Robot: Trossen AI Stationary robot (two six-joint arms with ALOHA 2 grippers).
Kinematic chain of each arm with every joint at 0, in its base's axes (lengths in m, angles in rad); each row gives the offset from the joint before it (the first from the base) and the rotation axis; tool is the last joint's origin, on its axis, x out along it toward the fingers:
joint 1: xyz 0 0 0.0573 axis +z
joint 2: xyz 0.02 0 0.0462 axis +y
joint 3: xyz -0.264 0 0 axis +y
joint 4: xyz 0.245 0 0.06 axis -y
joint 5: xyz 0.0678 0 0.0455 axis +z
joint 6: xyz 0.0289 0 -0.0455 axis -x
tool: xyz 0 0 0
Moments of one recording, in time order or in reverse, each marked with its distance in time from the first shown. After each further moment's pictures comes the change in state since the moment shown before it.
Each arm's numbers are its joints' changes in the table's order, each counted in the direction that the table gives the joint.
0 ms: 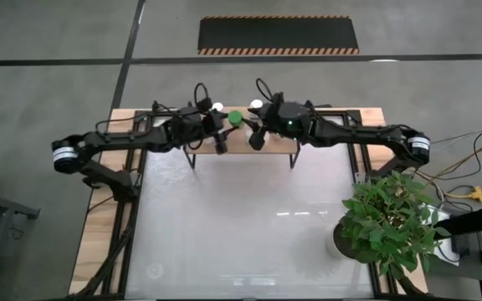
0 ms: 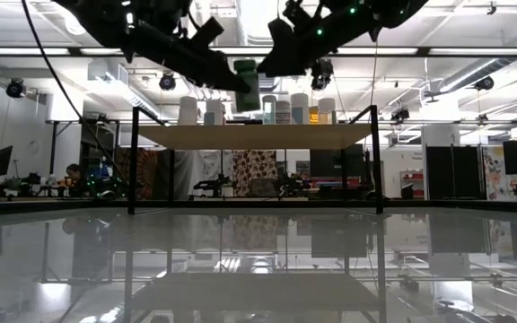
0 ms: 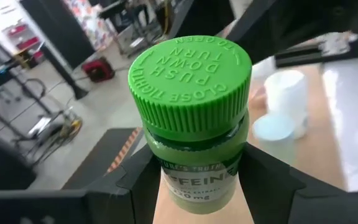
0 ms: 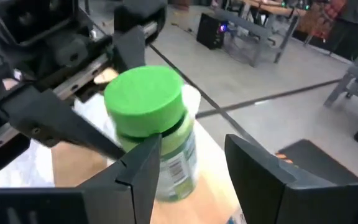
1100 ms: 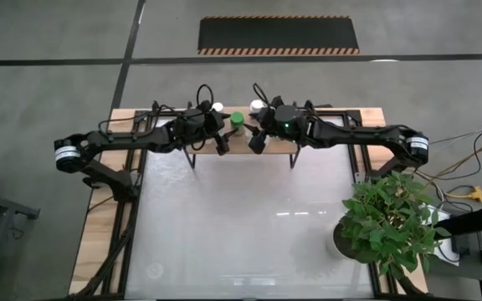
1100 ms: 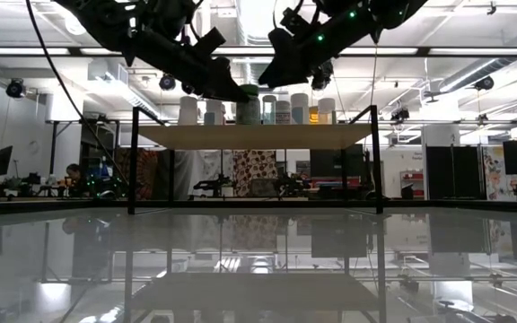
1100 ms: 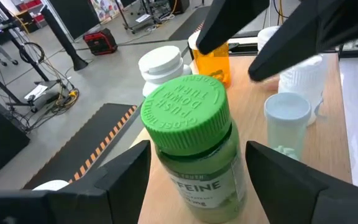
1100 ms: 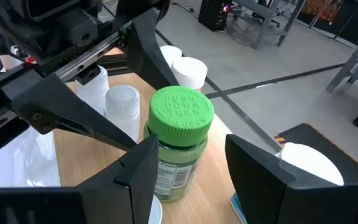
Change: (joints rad) left arm 0.000 0.028 0.003 -0.043 0.065 0.127; right arm 0.002 0.010 0.002 -0.077 -0.030 -0.015
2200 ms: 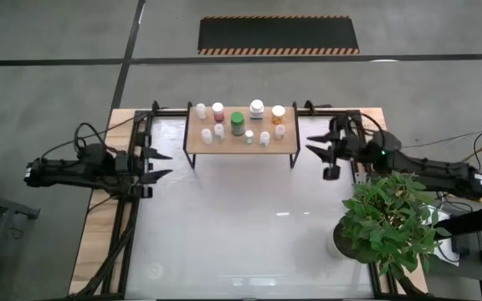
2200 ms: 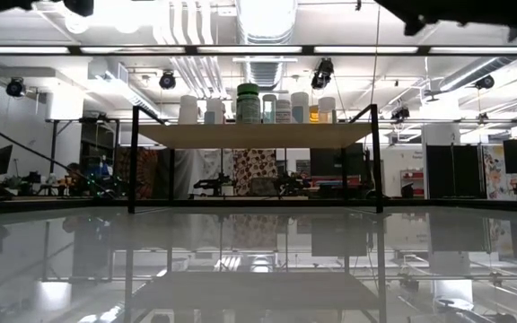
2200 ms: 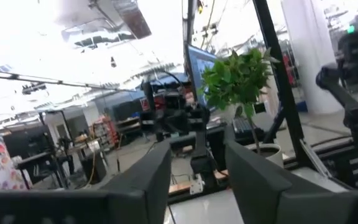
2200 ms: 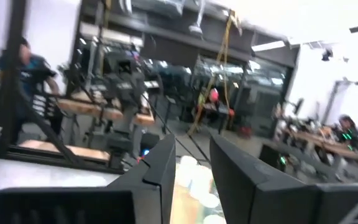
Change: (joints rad) left arm -0.433 -1.028 0.468 -0.044 -0.152 -0.072; right arm 0.031 -0.927 0.703 0.331 0.373 0.141
